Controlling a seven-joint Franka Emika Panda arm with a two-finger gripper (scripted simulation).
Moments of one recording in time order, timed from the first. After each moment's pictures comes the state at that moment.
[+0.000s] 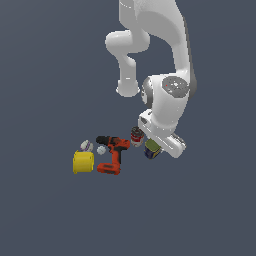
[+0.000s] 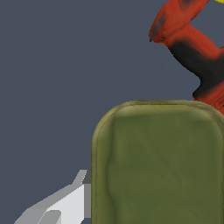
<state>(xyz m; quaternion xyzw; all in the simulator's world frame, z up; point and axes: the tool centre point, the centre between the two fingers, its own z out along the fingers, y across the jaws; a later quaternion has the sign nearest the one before) 0.014 0.119 0.131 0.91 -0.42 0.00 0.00</state>
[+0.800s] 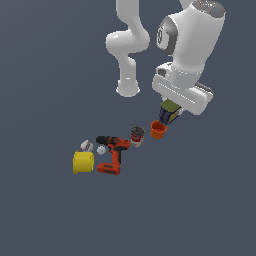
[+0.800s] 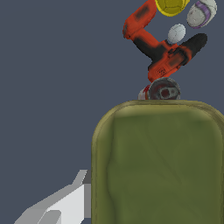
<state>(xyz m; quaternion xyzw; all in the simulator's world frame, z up) -0.070 0.170 0.265 0.91 -0.41 0.00 0.00</state>
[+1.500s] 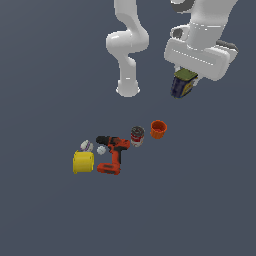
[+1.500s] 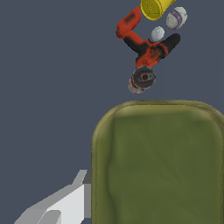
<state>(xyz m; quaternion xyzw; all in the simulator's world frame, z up) -0.122 0.206 0.354 0.91 -0.41 0.00 0.00</state>
